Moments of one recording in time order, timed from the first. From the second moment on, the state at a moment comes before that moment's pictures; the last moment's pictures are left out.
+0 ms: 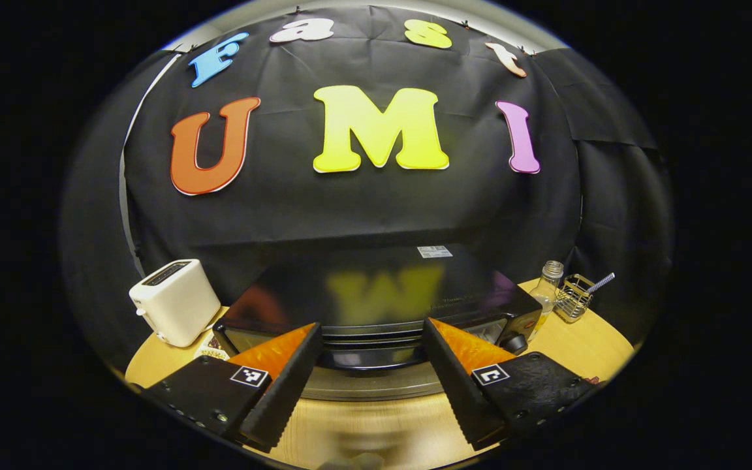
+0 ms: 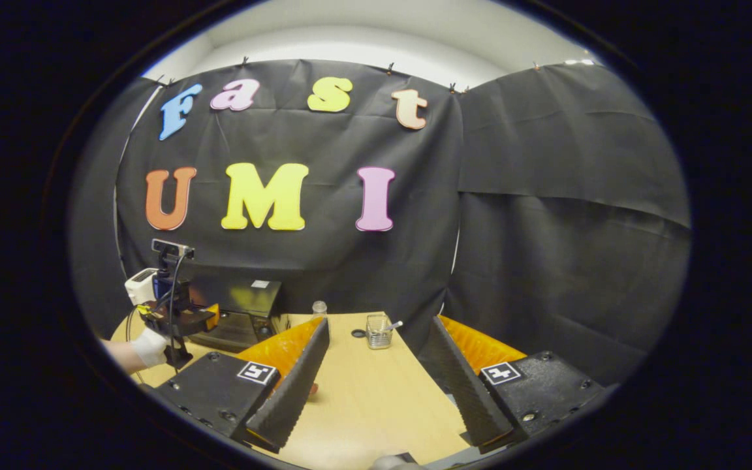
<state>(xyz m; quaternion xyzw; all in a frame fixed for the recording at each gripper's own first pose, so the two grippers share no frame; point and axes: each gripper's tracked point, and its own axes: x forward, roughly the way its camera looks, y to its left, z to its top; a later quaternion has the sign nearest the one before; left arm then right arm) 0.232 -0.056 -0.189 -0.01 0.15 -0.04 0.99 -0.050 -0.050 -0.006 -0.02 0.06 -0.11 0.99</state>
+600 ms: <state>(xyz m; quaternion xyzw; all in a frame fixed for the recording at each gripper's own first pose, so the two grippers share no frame) 0.164 -0.053 -0.214 -0.01 0.16 -0.04 0.99 -0.063 -0.036 -0.013 -0.01 0.06 -0.08 0.99</state>
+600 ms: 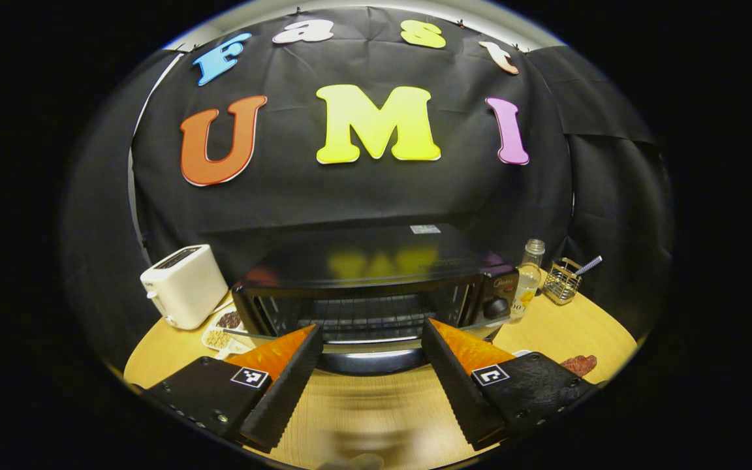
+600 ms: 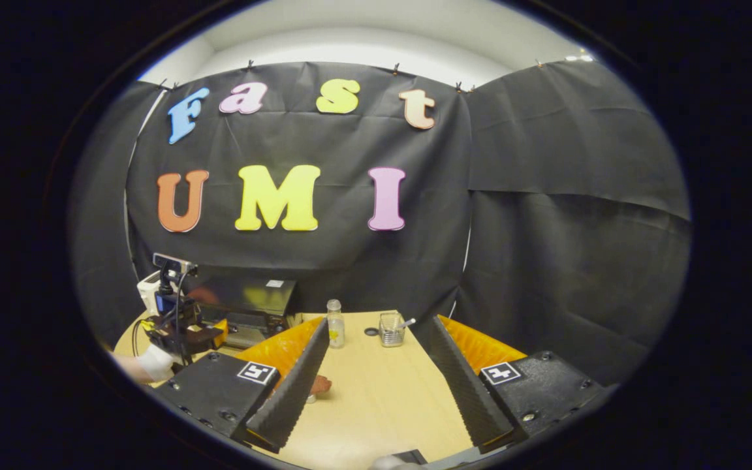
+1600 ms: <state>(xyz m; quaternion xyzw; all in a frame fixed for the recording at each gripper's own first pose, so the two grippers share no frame) 0.079 -0.070 -0.332 0.01 0.26 -0.03 0.97 -0.093 -0.018 -0.047 -0.03 0.10 -0.04 0.99</state>
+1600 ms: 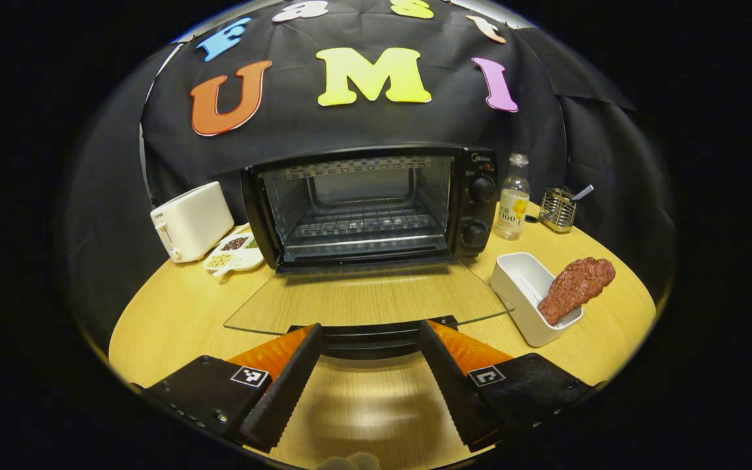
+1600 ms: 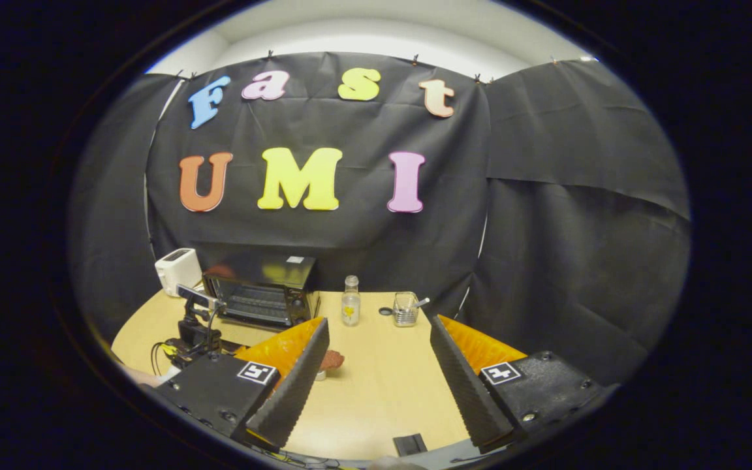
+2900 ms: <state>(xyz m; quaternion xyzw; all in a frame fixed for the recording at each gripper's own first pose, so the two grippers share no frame) 0.003 -0.012 -0.157 0.00 0.13 -0.01 0.99 0.036 -0.025 -0.197 0.06 0.24 0.05 0.97</state>
